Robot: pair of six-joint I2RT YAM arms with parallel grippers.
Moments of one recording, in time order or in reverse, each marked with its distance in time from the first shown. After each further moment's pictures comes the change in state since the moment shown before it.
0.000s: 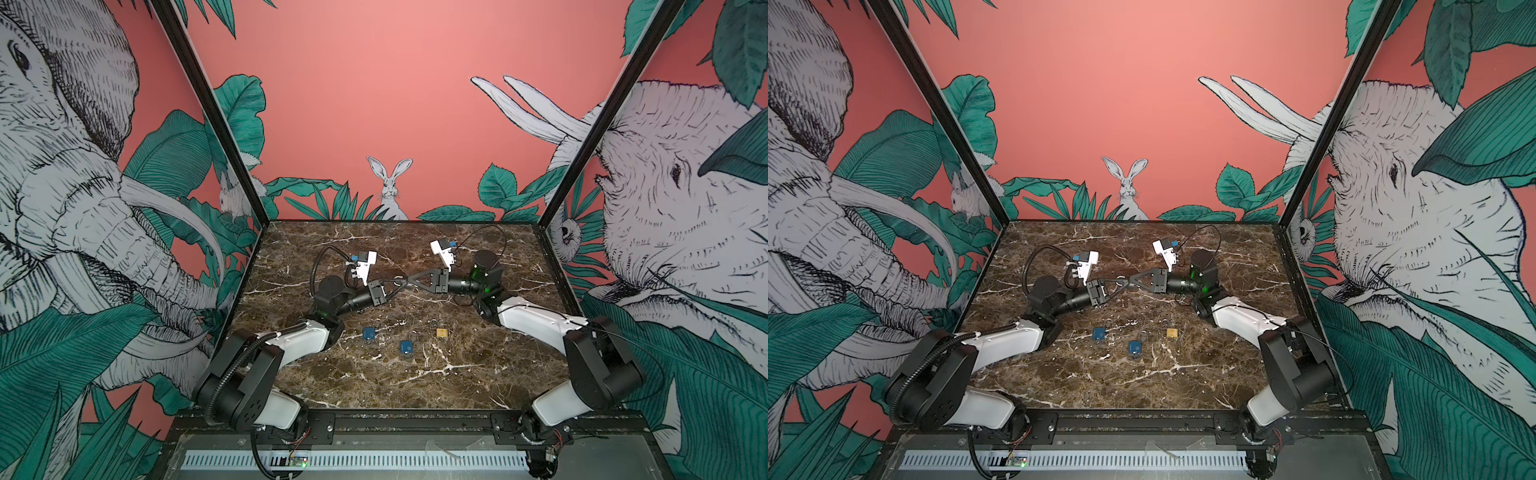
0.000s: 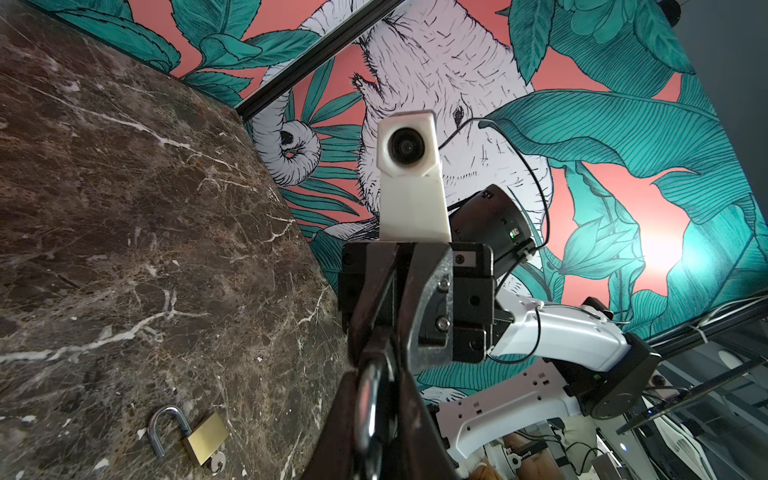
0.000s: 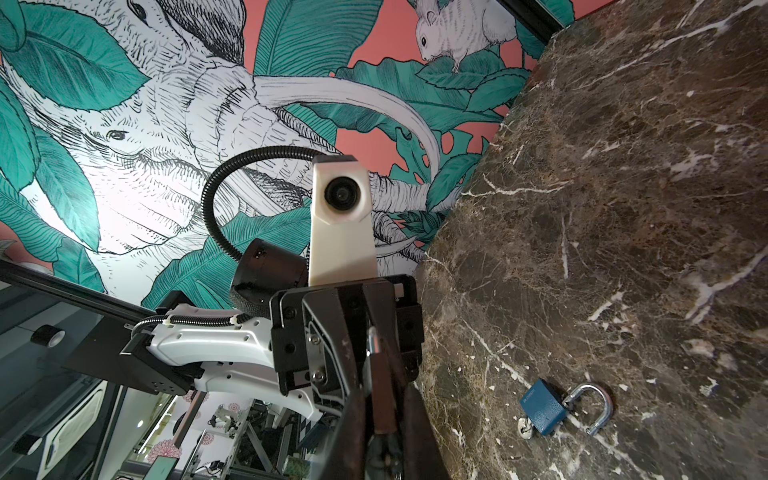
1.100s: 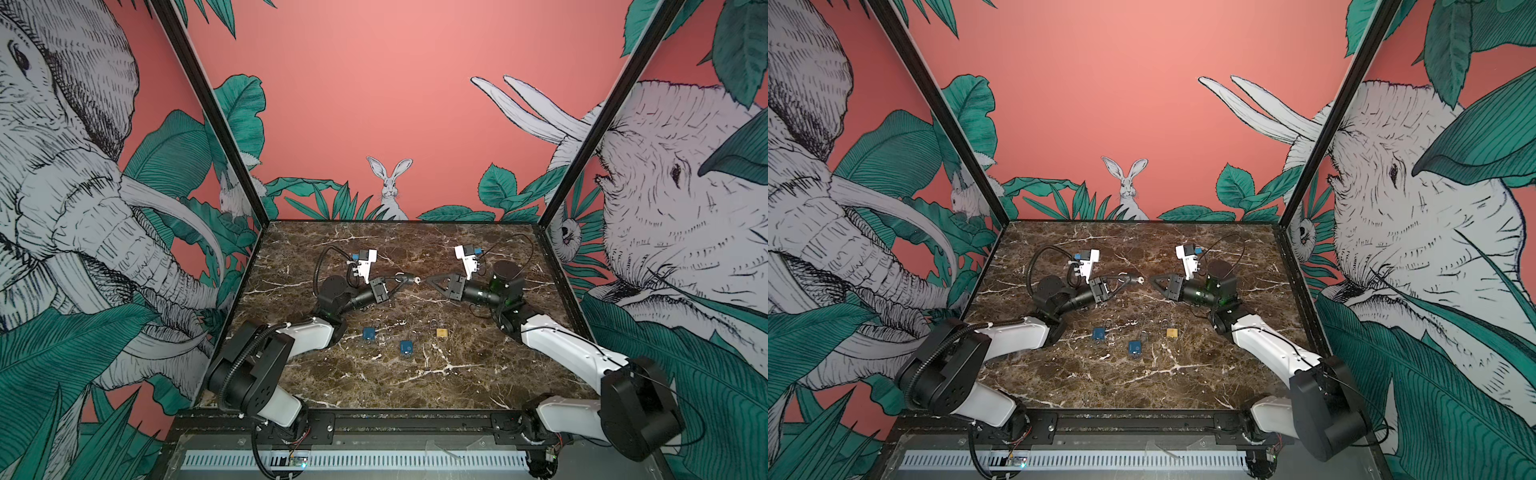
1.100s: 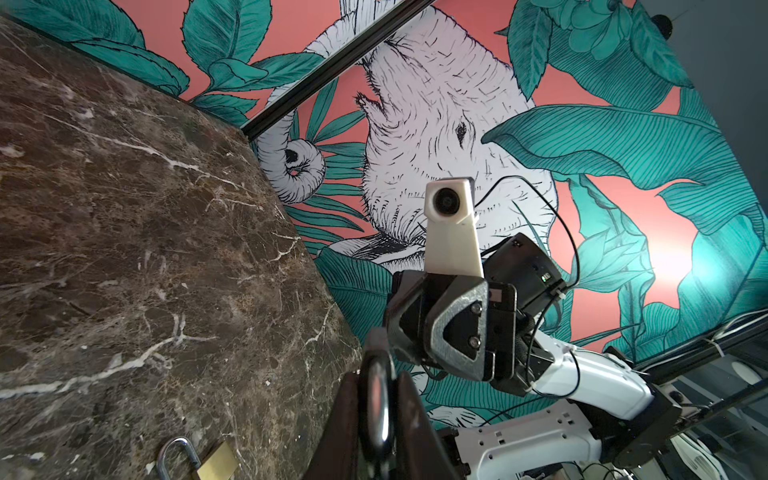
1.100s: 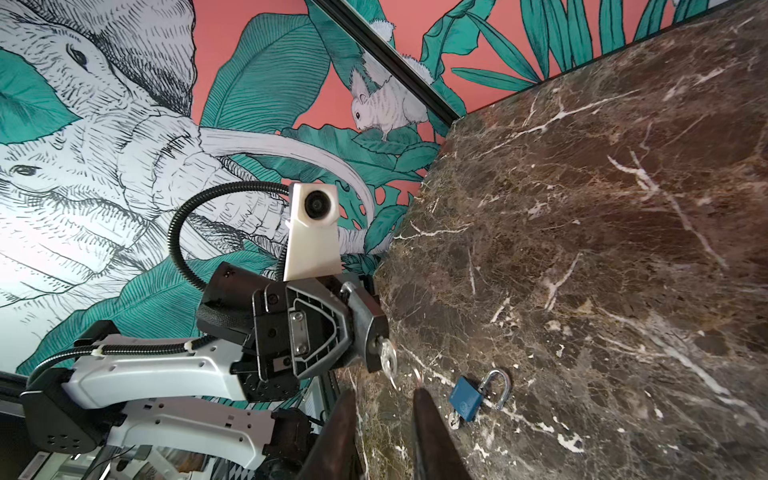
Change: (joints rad) left arm -0.003 0.091 0.014 0.115 -0.044 -0.024; right arm -0.052 -0.261 -0.145 -0.197 0.212 -0.142
